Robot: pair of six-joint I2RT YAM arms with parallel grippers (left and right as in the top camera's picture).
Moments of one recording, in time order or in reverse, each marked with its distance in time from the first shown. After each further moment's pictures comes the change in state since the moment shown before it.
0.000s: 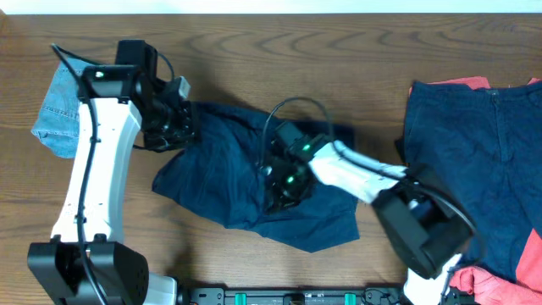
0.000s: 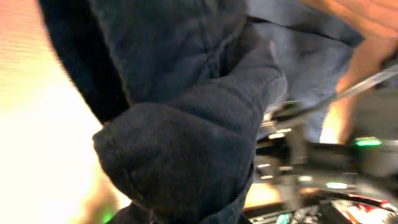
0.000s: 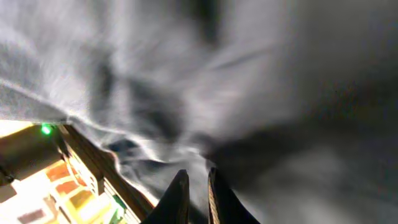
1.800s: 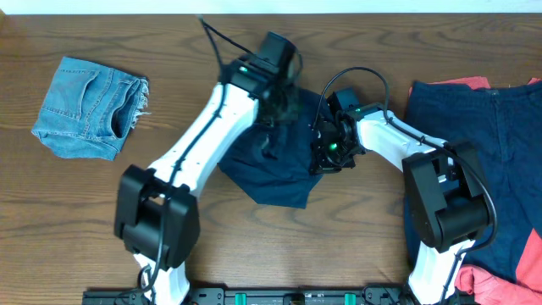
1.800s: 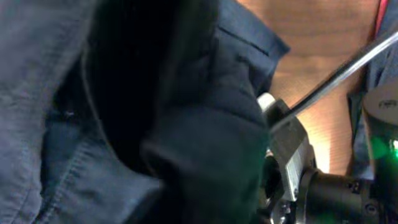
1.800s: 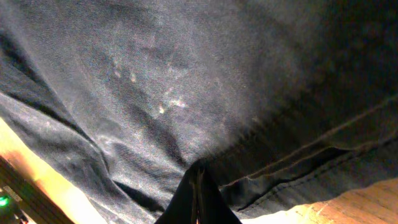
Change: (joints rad) left arm -0.517 0.308 0.106 0.475 -0.147 -0.311; right arm -0.312 0.079 0.054 -0.057 0.156 -0.099
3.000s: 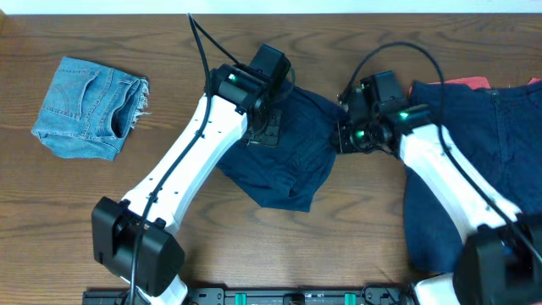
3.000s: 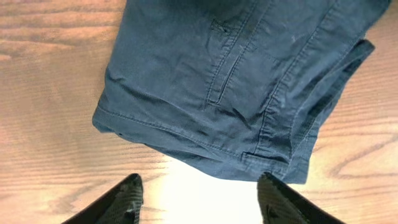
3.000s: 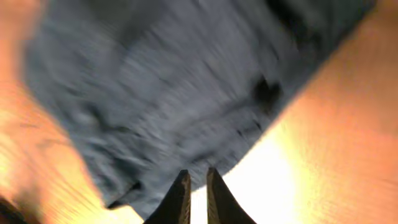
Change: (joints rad) left arm -0.011 -0.150 -0.013 -0.333 -0.236 0.128; right arm -0.068 -0.401 -0.054 0.052 0.136 0.033
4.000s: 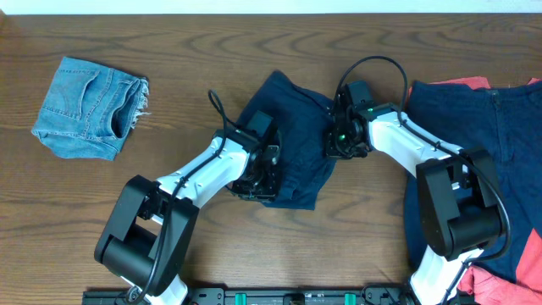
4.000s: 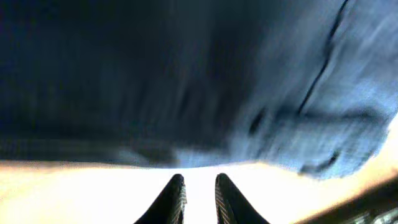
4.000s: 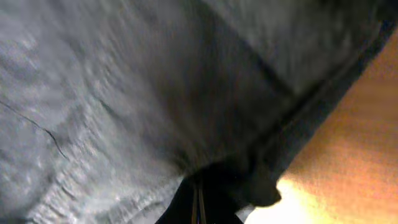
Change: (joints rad) left arm 0.003 0.002 -0.600 0.391 0.412 -0.003; right arm 0.018 0.327 0.018 0.071 0.085 0.096
